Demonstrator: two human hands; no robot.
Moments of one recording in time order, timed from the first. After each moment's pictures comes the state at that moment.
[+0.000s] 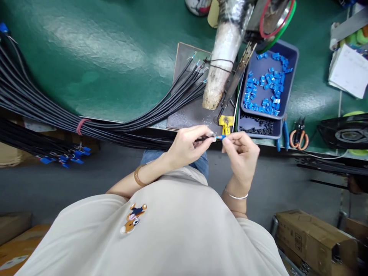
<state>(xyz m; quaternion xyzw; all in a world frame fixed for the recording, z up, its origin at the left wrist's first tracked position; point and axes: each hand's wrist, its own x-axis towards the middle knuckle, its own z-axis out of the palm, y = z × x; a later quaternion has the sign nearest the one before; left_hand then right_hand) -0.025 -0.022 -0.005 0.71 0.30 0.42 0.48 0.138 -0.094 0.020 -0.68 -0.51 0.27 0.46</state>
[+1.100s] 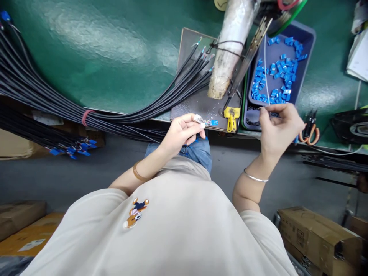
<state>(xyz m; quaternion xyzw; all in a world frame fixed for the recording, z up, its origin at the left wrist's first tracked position) -0.037 -0.024 -0.019 0.37 0.35 0.36 0.78 0.206 -0.057 0.019 -0.77 -0.51 0.02 0.39</state>
